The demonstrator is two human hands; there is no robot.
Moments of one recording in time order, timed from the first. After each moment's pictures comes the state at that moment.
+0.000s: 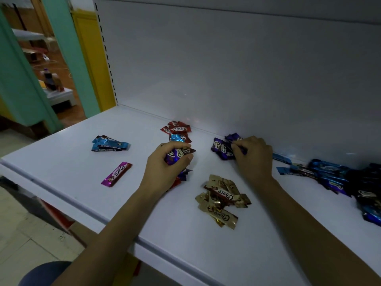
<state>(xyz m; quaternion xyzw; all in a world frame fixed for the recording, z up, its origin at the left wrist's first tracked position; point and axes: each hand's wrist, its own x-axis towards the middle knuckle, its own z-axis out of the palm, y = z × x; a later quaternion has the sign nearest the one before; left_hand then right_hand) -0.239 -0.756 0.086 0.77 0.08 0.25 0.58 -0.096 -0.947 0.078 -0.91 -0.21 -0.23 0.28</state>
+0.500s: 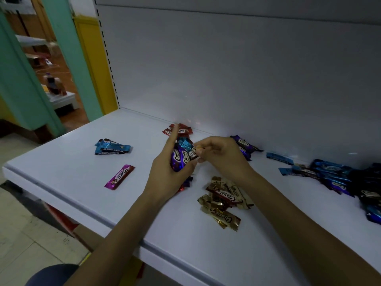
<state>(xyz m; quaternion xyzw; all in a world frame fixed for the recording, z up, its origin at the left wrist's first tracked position) -0.245 -0.768 0.098 0.81 0.06 0.25 0.53 -0.153 -0.896 0.126 -0.78 -0.34 0.07 0.53</state>
